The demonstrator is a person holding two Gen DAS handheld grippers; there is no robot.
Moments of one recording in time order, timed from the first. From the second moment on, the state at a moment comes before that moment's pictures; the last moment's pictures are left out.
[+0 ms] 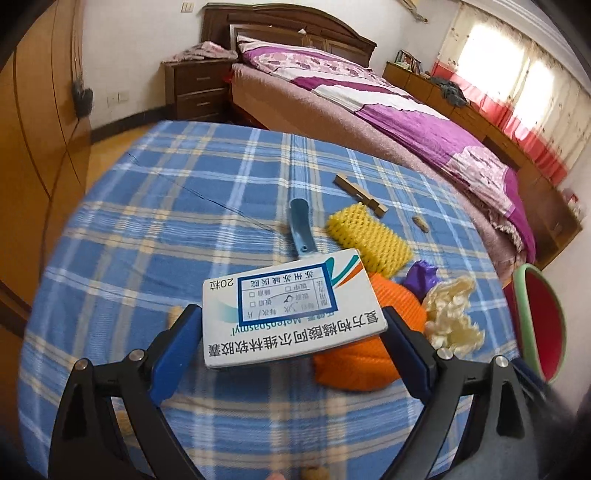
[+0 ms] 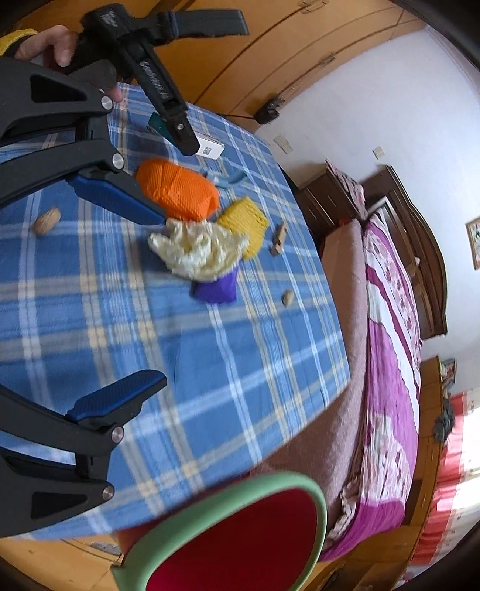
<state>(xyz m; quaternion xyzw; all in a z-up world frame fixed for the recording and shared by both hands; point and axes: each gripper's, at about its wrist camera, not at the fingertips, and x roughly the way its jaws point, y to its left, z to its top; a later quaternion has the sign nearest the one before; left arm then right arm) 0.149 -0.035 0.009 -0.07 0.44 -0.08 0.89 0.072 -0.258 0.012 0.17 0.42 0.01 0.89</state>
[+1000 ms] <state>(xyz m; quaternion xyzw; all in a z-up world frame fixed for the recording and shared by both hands) 0.119 -0.011 0.015 -0.07 0.43 -0.08 0.90 0.096 -0.227 -0.010 0.14 0.43 0.02 0.89</state>
